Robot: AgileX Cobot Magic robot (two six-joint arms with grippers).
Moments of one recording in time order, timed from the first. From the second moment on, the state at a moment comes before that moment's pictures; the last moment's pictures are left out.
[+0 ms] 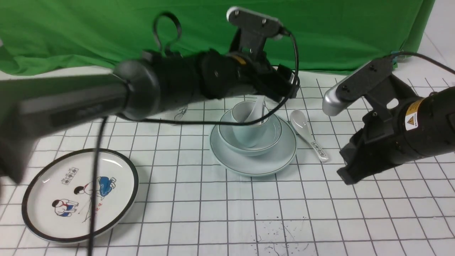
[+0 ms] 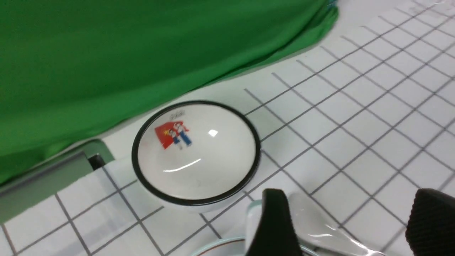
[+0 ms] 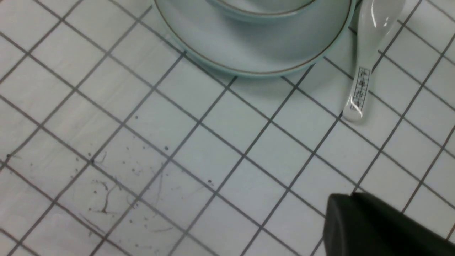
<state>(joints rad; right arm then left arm) 0.50 1.34 -1.03 0.05 0.68 -0.25 -0.56 1.92 -1.51 -0.58 0.10 0.60</state>
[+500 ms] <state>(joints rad) 0.50 0.75 -0.87 0.05 0.71 -0.31 -0.55 1.16 -1.29 -0.09 0.49 0.21</state>
